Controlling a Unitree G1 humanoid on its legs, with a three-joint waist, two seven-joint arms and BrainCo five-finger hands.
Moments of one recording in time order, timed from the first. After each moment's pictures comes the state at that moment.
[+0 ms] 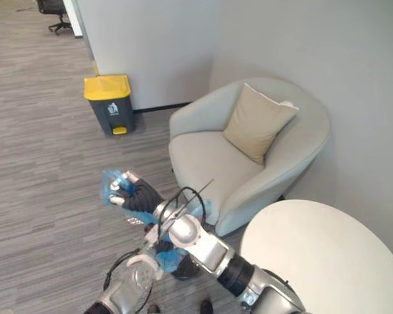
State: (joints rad) left arm -0.02 0.13 -0.46 0.33 0.51 0.08 0.31; right arm -0.36 -0.13 0.76 -0.05 0.21 -0.12 -0.05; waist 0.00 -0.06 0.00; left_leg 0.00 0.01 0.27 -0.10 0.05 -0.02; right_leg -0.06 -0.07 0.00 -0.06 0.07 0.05
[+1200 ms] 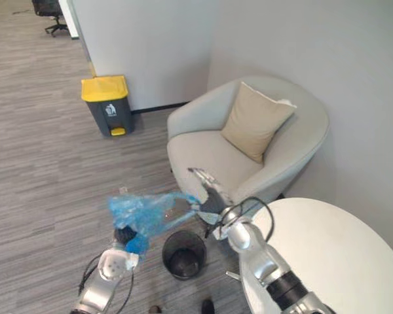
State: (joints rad) left arm 0.14 0.14 -0.20 0.21 0.25 0.07 0.33; right arm -0.13 -0.46 0.40 0.00 -0.42 -0.12 -0.16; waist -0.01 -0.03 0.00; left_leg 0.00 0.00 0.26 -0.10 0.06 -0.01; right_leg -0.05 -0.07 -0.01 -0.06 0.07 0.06
